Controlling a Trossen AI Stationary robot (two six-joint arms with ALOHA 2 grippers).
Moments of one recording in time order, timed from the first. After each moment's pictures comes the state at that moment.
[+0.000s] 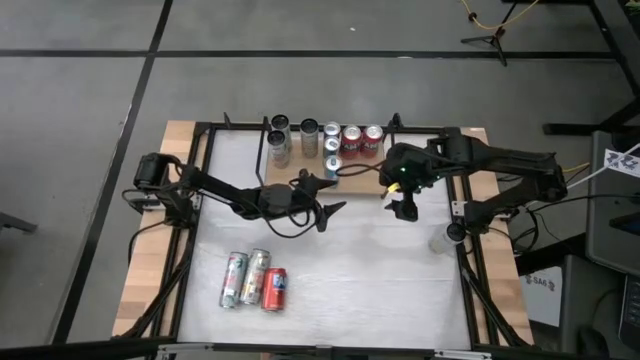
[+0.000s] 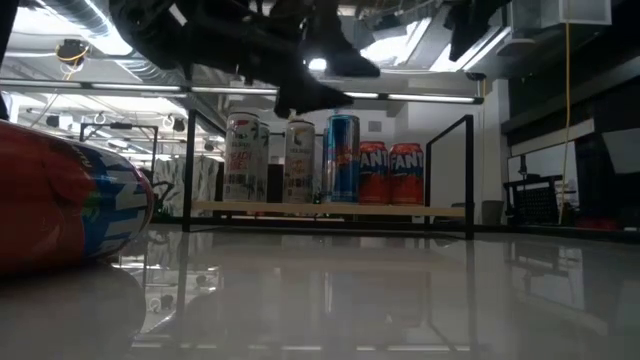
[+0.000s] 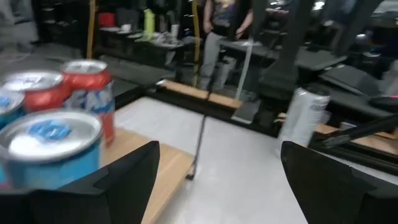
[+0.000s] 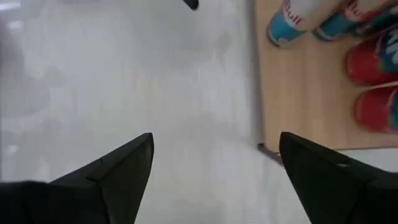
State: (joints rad) left arm -0.04 1.71 0.82 0.80 -0.41 -0.20; right arm -0.04 1.37 1.51 -1.26 -0.06 0.02
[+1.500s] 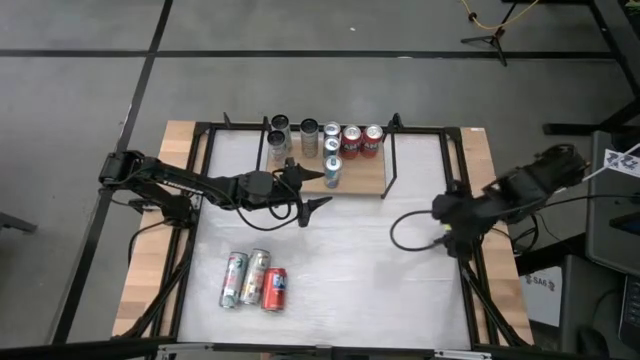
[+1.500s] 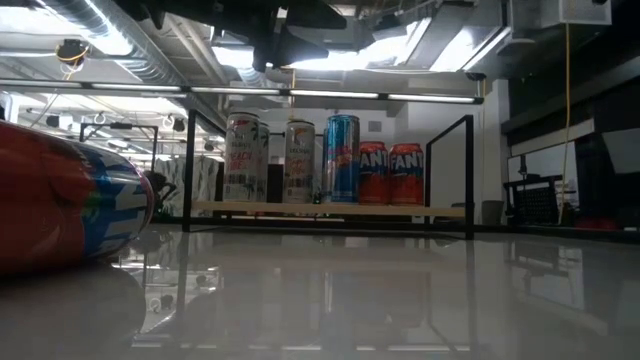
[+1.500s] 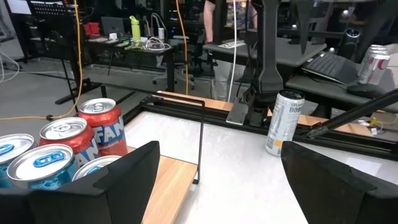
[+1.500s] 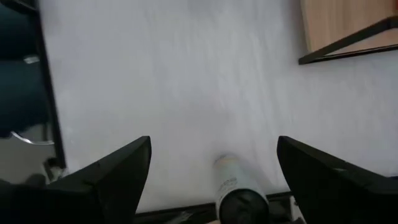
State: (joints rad) left arm -0.04 1.42 0.82 0.48 -0.35 -0.11; right arm 0.54 1.18 1.51 -1.57 0.14 0.68
